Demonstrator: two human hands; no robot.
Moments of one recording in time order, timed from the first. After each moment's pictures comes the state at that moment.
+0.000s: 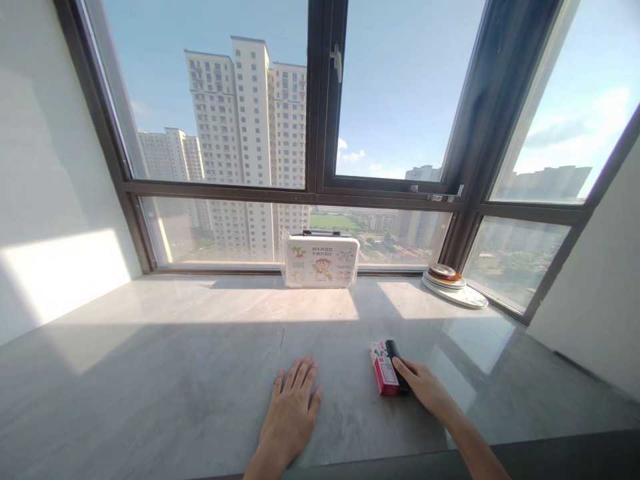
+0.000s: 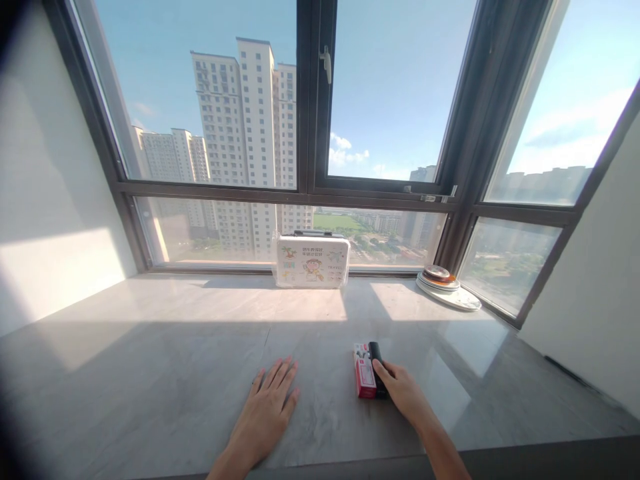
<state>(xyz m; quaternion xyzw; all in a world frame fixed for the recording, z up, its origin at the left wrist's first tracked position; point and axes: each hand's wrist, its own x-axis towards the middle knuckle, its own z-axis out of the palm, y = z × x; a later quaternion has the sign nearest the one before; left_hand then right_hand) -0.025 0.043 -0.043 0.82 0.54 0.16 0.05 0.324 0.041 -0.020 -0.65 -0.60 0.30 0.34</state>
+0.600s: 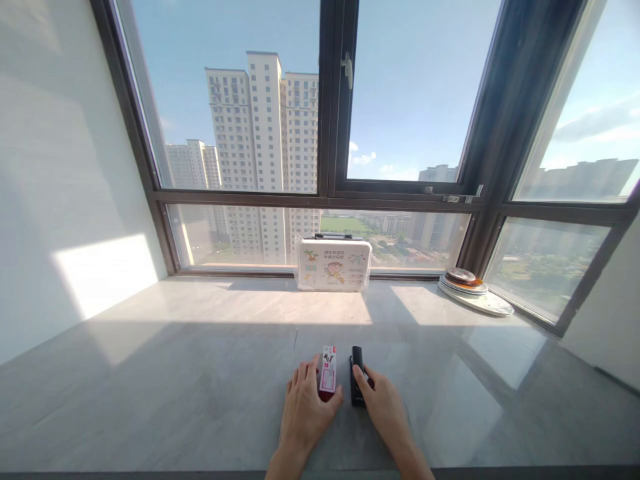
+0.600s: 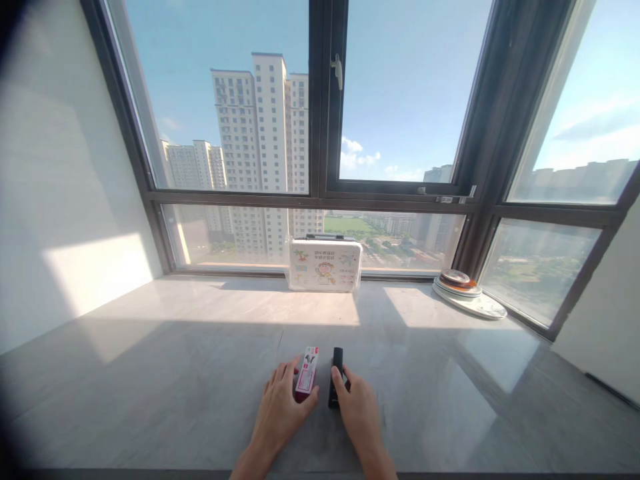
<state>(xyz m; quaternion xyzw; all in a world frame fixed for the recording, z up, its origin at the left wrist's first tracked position) -0.011 0.038 -0.022 0.71 0.61 0.34 0.07 0.178 0.037 -0.022 -0.65 -0.61 0.23 0.39</state>
